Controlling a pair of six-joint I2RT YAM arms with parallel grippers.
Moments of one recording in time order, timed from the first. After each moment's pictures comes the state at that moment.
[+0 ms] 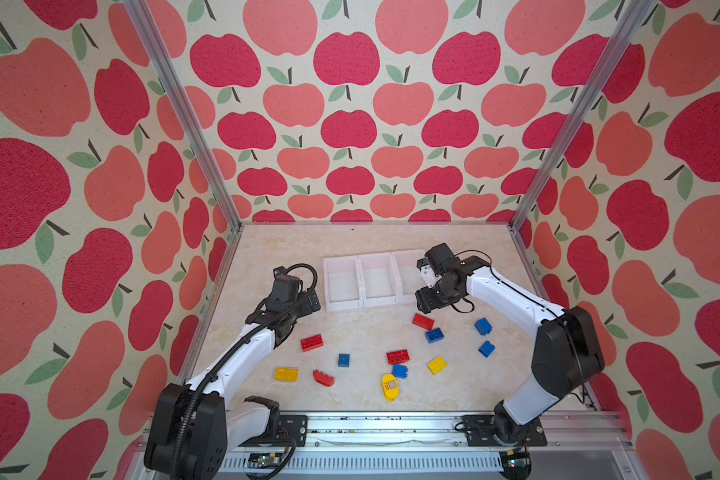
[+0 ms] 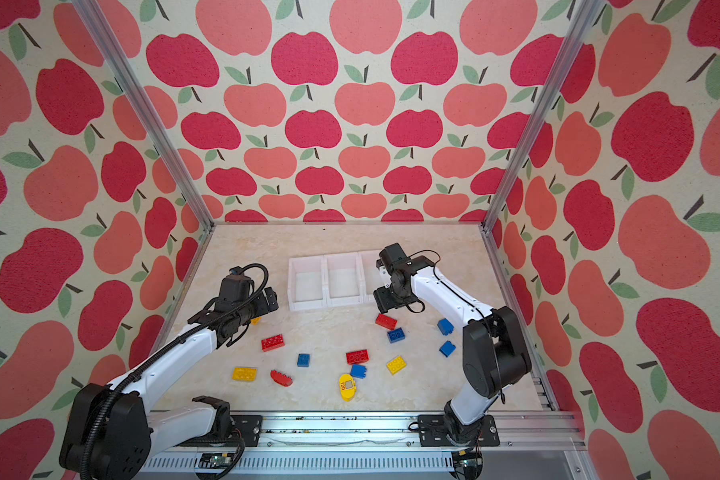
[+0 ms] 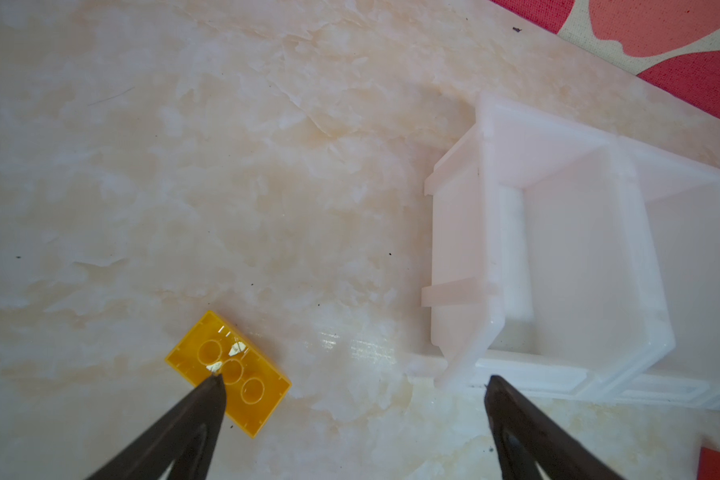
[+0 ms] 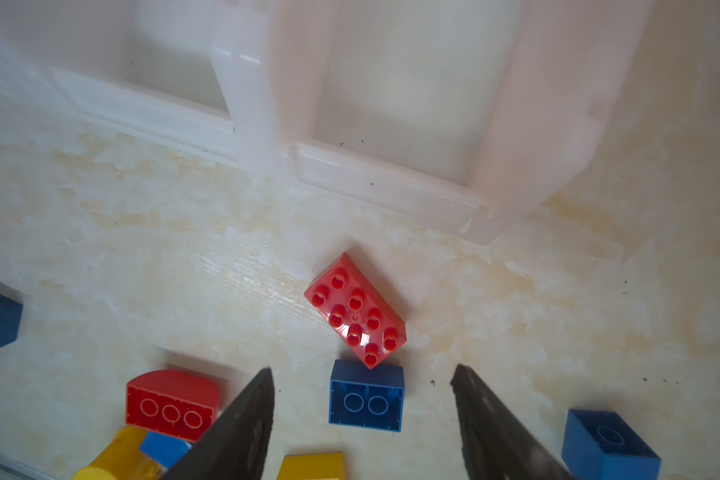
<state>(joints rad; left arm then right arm) -0.25 1.17 0.67 -0.29 -0.12 -0.48 0.55 1.65 1.26 -0.91 -0.06 0.03</state>
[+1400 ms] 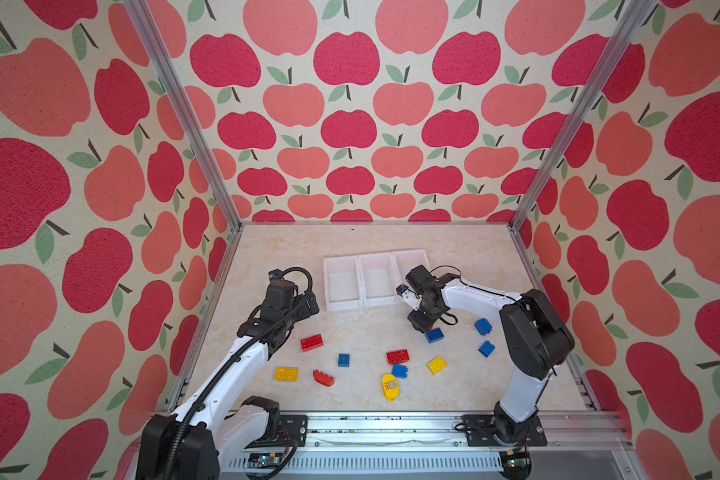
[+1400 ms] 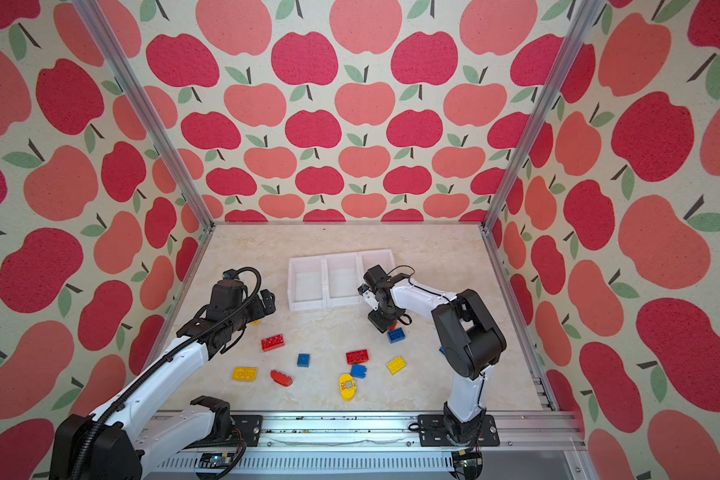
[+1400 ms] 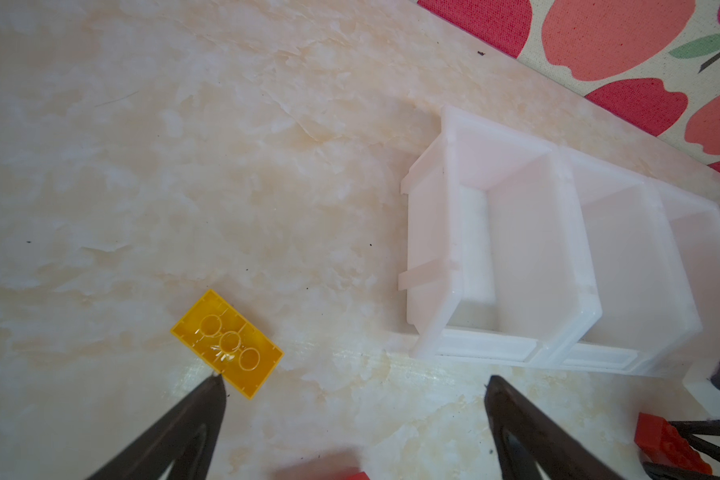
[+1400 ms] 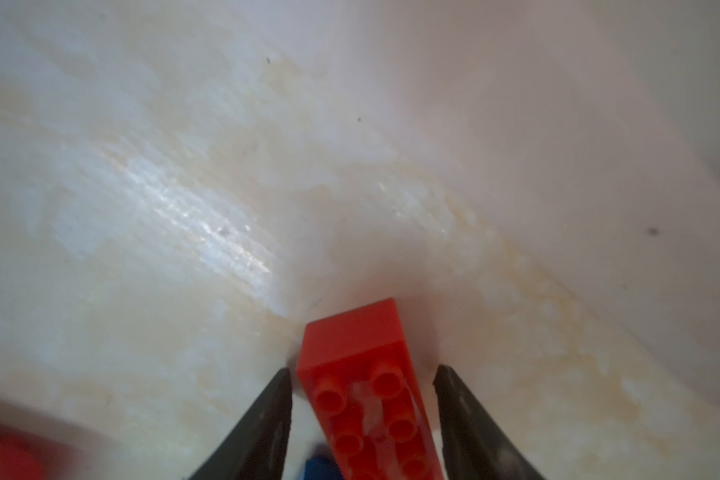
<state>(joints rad) -0.26 1.03 0.64 -0.34 -0.09 -0.51 0.65 1.81 1.14 -0.74 0.05 -0.22</state>
